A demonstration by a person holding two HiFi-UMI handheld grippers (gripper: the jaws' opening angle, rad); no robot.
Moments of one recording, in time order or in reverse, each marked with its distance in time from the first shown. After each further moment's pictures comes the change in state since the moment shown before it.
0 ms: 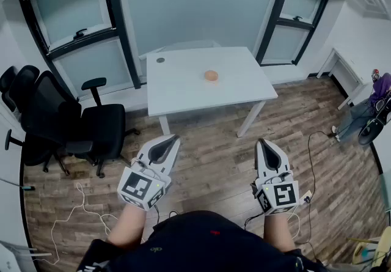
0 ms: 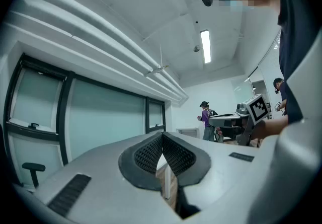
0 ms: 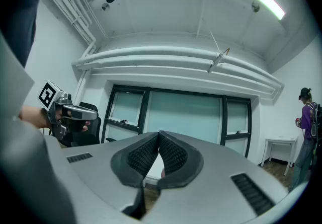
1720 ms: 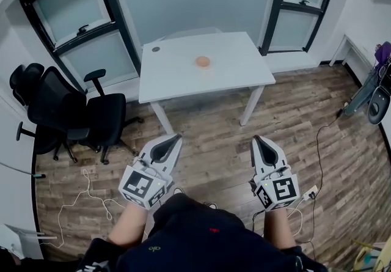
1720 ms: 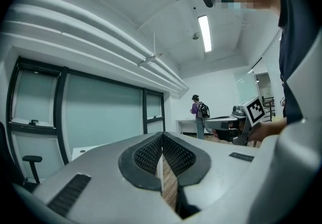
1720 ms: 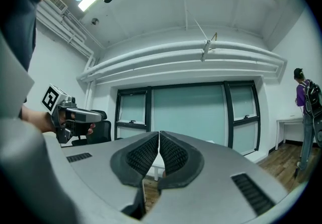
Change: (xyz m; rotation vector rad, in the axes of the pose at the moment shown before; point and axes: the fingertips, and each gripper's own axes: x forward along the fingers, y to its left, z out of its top) left arm 0.077 -0.141 -0.028 0.005 0.104 0.029; right arm -0.065 -0.114 -0.064 0.134 0.014 0.134
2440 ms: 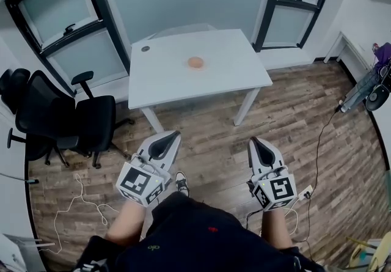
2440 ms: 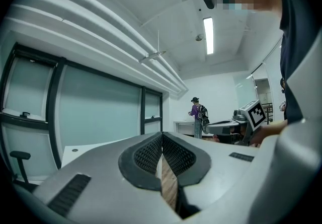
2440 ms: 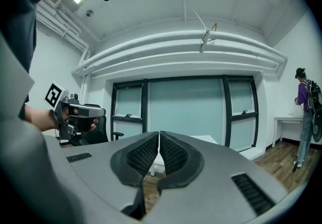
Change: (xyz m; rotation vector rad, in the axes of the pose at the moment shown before) left arm 0.069 0.052 -0.016 -0.044 -0.010 -0.047; right arm 0.063 -0.034 -0.030 0.002 0.075 -0.025
